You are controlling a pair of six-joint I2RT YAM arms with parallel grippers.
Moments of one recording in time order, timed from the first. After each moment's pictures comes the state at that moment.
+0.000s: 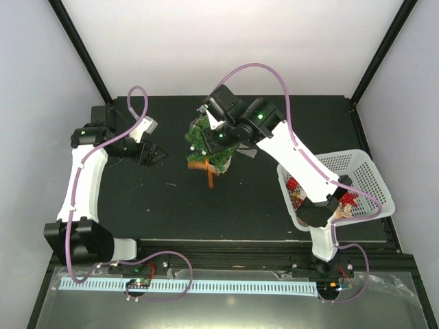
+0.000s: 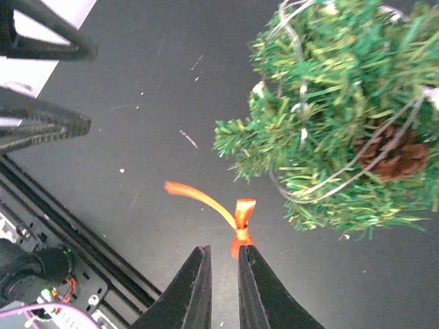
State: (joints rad) left arm 0.12 1.33 1.37 -1.15 0.75 0.53; right arm 0.91 1.96 2.47 -1.44 0.00 0.39
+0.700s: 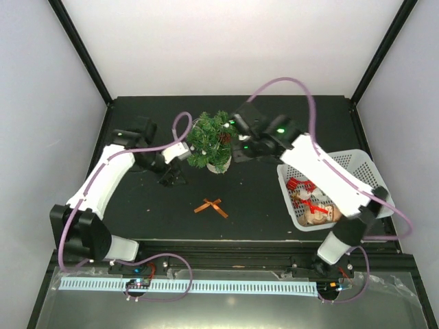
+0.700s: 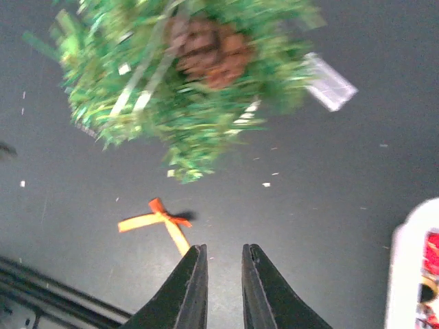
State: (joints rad) left arm -0.15 1.38 1.28 -1.20 0.68 0.71; right arm 0.87 1.72 1.93 -1.29 0.14 0.51
